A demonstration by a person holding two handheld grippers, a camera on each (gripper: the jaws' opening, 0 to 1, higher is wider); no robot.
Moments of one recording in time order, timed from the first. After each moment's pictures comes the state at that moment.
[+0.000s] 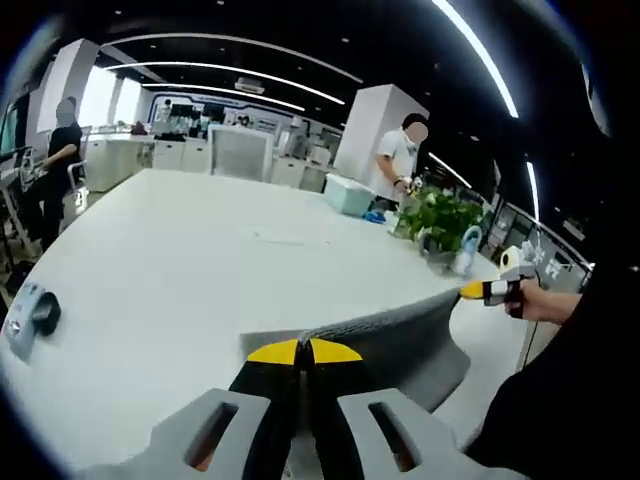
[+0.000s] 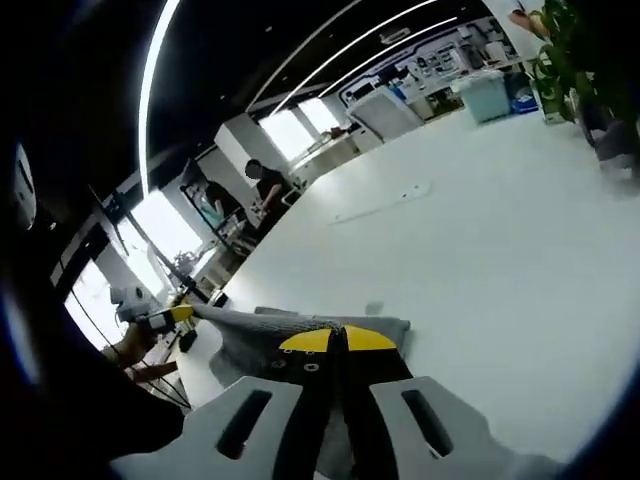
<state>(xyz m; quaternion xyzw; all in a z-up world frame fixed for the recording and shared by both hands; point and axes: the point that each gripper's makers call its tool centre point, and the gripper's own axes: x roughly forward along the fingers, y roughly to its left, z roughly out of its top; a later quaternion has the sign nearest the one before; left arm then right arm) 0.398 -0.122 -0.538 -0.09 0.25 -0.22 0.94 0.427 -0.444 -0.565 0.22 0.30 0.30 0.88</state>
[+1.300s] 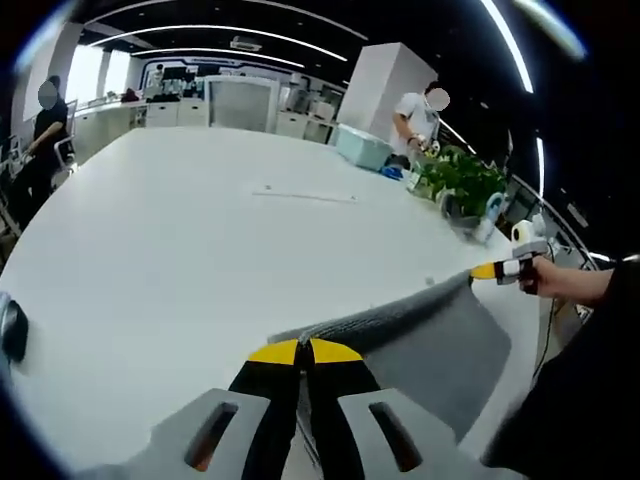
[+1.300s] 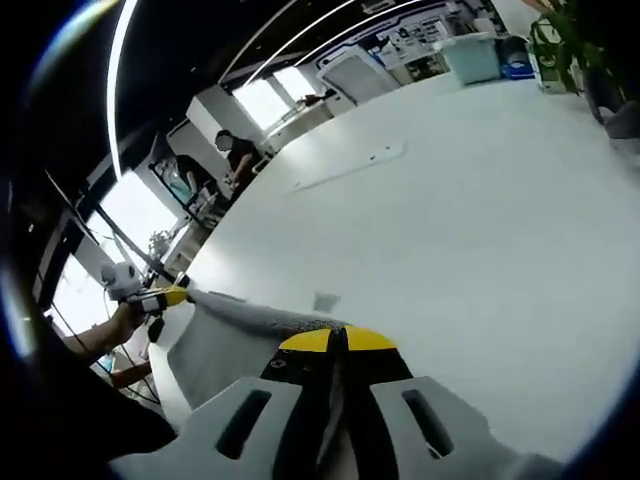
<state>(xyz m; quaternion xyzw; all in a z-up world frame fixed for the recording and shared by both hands) 0.460 -0.116 -0.611 -0.06 0.34 -0.24 0.91 0.463 -0.440 -0.622 0.19 0.38 0.26 0.87</state>
